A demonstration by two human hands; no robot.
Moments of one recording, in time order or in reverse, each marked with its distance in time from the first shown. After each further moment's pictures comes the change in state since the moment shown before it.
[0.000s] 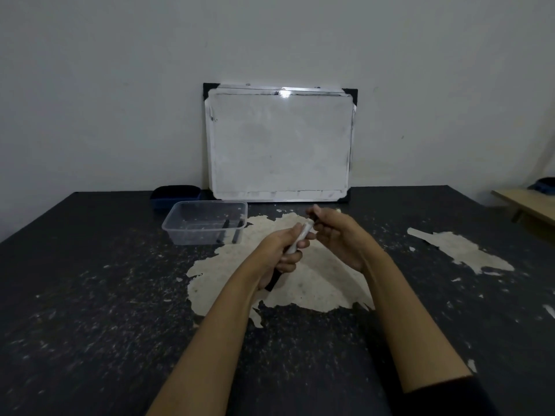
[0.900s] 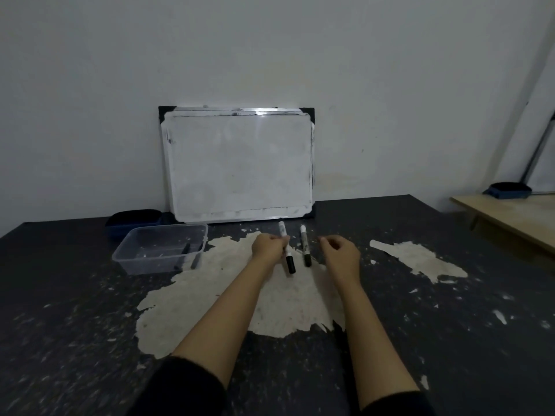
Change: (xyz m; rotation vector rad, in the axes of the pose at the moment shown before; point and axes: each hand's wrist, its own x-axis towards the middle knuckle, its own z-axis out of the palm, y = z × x) left_hand 0.123 -0.025 0.027 0.415 0.533 -0.043; right_hand 0.007 0.029 -0.081 -0.633 0.765 -0.193
